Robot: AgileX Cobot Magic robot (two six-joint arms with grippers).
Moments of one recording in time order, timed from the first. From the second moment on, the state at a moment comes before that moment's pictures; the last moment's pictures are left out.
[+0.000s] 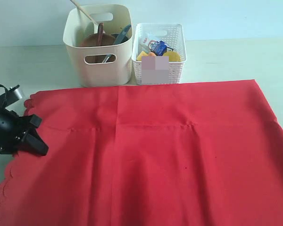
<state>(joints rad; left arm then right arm) 0.05 1.94 -0.87 -0.80 0.86 0.76 0.11 0.01 0.00 0.18 0.25 -0.17</state>
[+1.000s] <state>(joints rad) 0.06 1.58 -0.88 -0.43 1.04 0.40 0.11 0.44 -0.49 0.18 0.24 -0.17</state>
